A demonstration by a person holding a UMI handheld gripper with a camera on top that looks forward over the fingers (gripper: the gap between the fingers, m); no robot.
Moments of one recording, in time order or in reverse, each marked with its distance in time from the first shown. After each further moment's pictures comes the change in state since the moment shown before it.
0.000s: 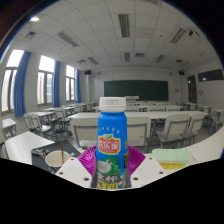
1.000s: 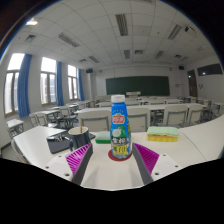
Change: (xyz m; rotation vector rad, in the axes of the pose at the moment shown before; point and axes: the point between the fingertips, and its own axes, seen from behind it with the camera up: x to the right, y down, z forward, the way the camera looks) arm -0.026 0.047 -0.117 -0.040 -0.033 0.044
